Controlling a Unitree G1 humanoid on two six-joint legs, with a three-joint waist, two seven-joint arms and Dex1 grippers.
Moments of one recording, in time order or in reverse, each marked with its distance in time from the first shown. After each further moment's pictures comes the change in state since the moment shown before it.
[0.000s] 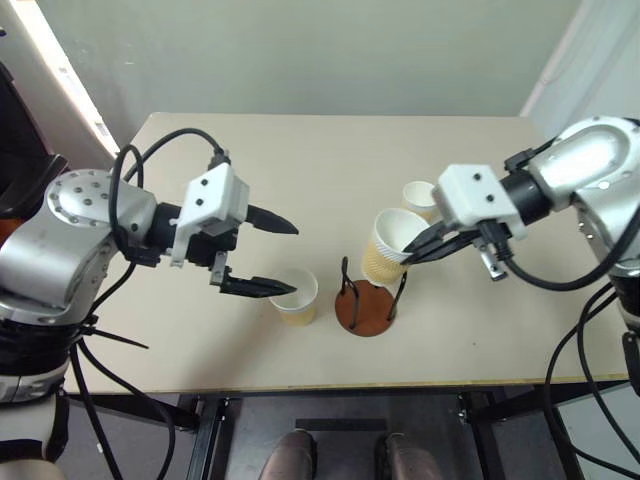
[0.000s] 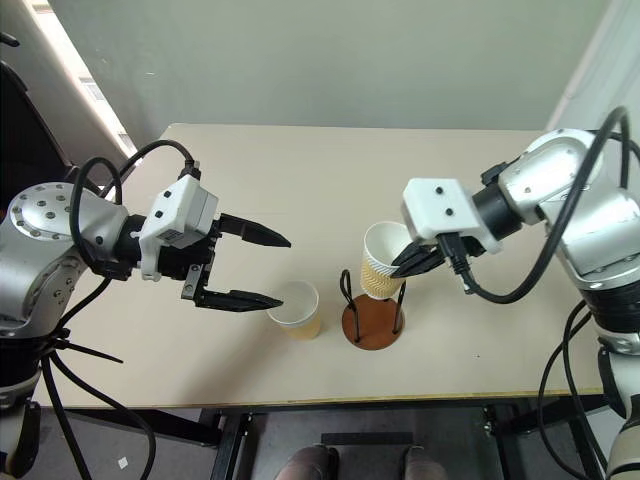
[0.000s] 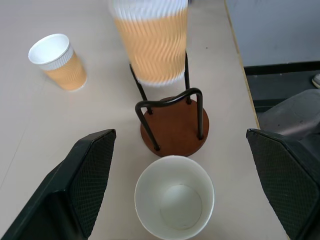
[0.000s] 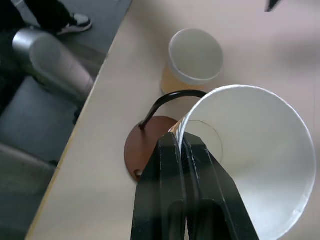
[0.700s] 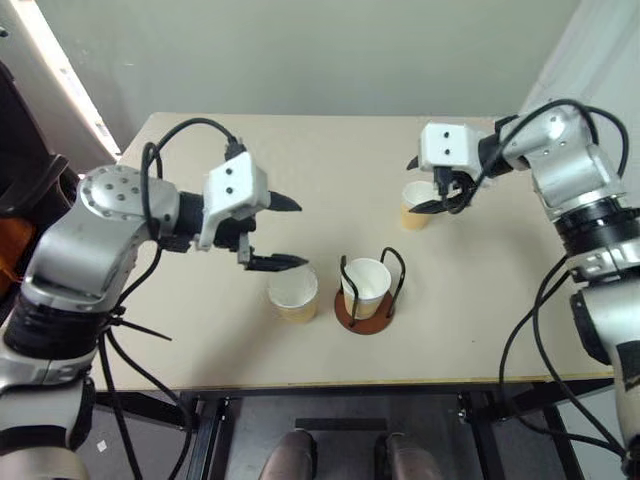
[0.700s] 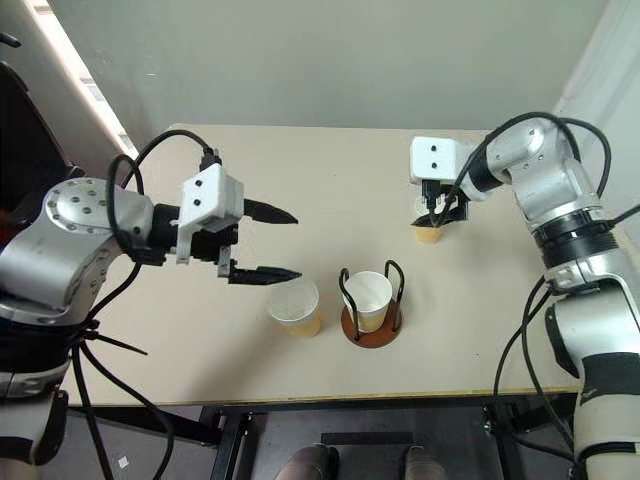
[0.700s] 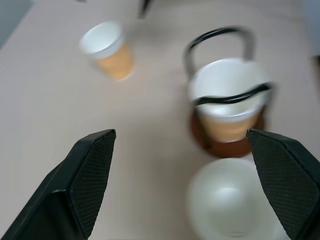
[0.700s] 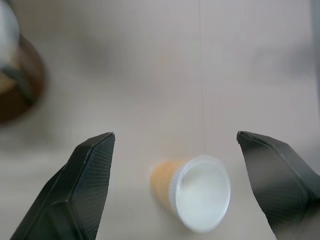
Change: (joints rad) left arm -0.096 -0.120 -0.097 0.100 0.197 -0.017 0.190; right arm -0.276 0.250 0.105 0.995 -0.466 -0.523 -0.297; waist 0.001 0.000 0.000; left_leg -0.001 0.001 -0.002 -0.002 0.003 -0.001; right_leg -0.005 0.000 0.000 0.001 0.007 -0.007
